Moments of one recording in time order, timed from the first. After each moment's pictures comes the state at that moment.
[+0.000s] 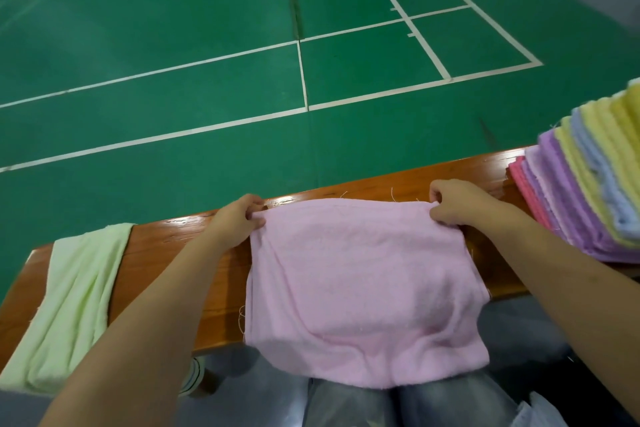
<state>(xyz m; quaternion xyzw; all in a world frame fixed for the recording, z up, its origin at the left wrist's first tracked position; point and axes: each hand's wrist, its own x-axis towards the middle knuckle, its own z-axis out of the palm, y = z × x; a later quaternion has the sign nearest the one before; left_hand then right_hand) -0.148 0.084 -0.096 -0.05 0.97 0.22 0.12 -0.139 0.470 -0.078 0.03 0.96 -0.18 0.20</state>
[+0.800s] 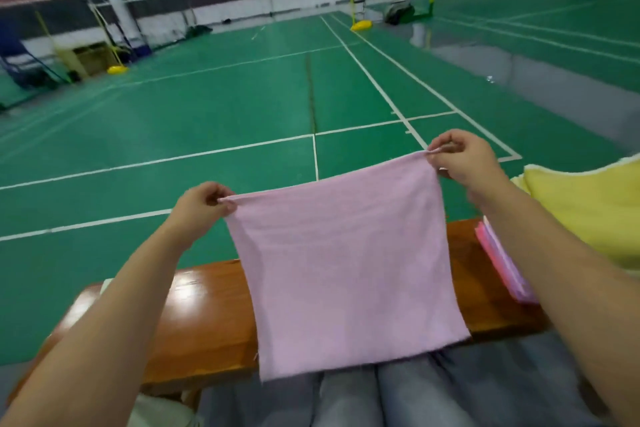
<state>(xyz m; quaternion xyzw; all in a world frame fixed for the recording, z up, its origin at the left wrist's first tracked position) -0.087 0.071 0.085 0.00 0.91 0.39 -0.12 -0.107 0.480 0.099 0.04 0.76 -0.63 -0.13</state>
